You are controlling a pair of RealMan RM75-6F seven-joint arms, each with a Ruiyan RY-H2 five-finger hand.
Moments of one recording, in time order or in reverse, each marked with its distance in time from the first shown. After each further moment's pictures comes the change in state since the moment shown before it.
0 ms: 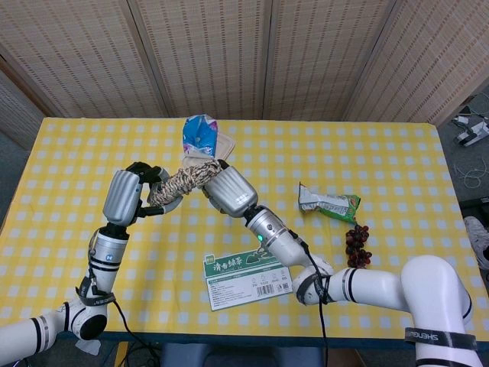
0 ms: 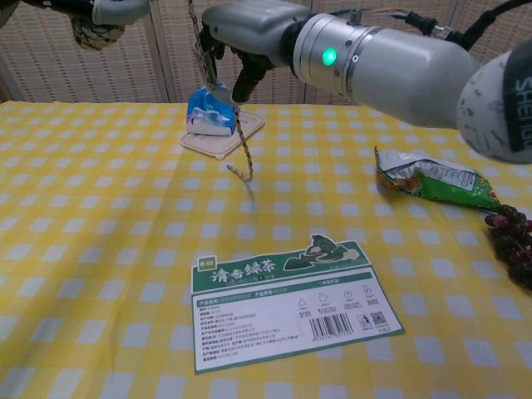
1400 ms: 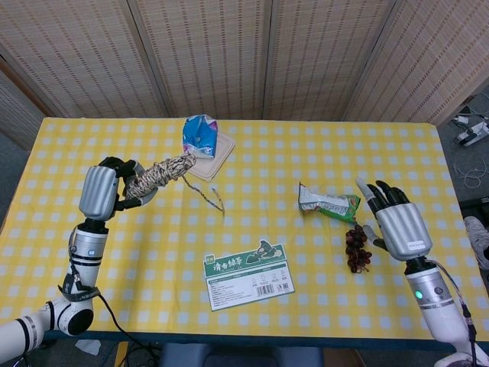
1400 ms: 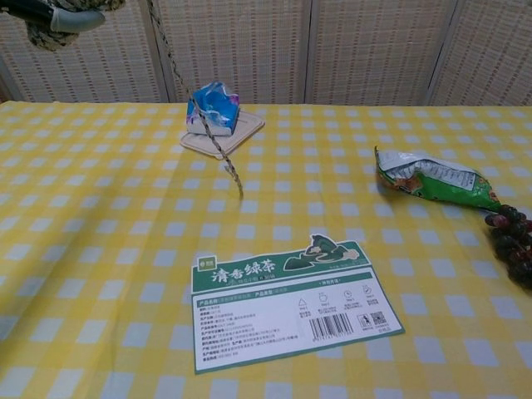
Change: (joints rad) left arm 0.045 0.043 -0.009 0.074 -0.022 0.009 0.030; right arm -0.704 0.561 -0.333 -0.429 -0.291 0.548 0.140
